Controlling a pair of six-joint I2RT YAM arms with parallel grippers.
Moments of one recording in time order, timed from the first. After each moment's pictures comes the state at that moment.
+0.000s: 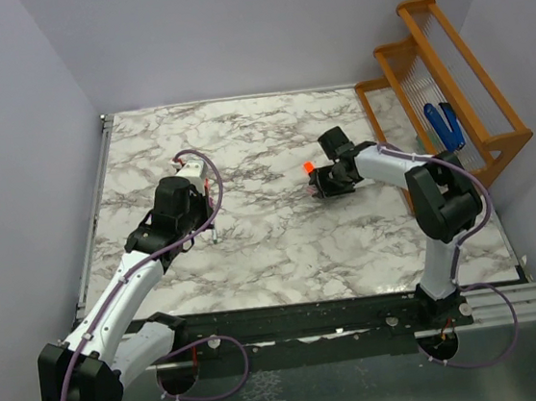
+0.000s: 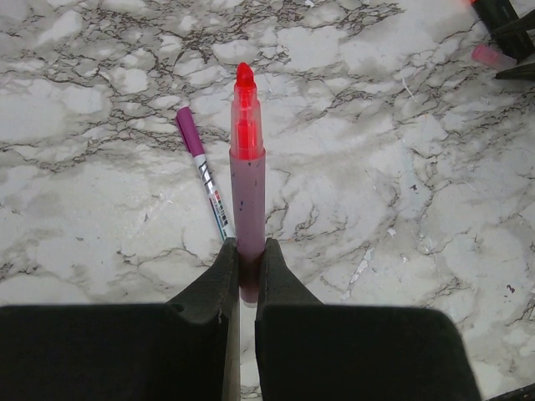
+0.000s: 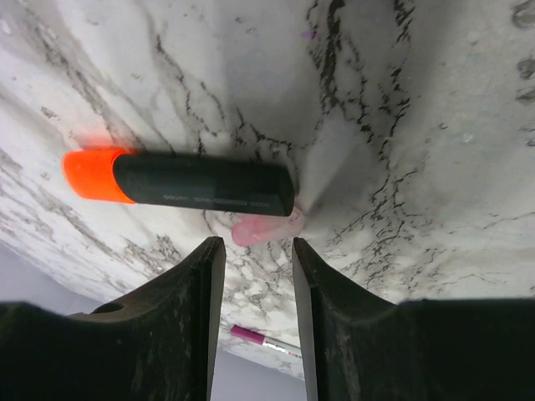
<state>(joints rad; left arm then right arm) -0.39 0.98 0.74 -0.38 -0.02 -0.16 0.42 1.89 1.23 -0.50 -0.01 1.86</state>
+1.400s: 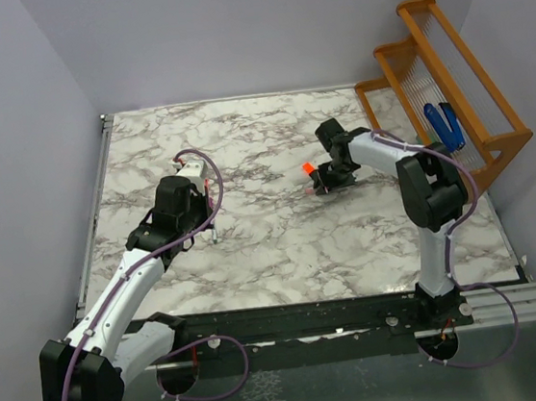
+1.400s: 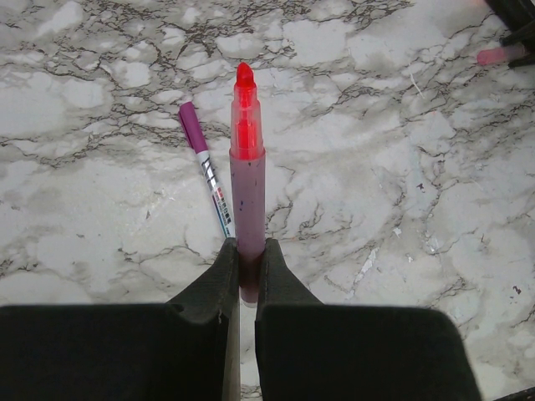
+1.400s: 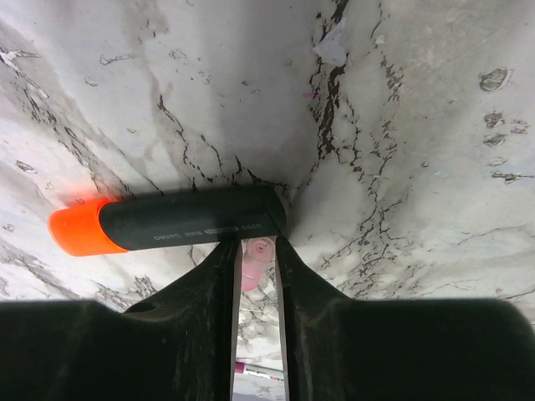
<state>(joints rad) -0.38 1.00 0.74 -0.38 -0.02 -0.16 0.39 2.02 1.42 -0.75 0.00 1.78</state>
